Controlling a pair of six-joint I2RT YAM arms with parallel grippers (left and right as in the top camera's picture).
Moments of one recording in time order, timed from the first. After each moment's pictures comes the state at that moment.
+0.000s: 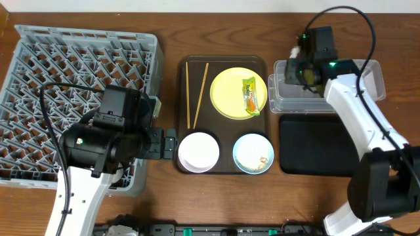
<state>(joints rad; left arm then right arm) -0.23 1.13 1.25 -1.34 0.18 -0.16 0.15 1.78 1.40 -0.66 0.01 0.23</state>
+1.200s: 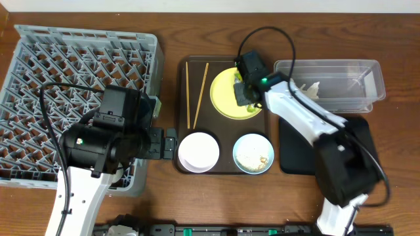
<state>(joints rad) -0.23 1.13 1.25 -1.34 0.18 -0.16 0.48 1.95 1.40 -0.57 0.12 0.25</state>
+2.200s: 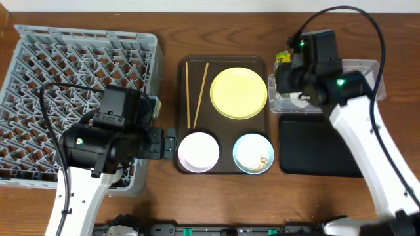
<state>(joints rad) -0.23 1.13 1.25 -1.34 0.18 -0.16 0.30 1.52 1.41 -0.78 -0.05 0.26</state>
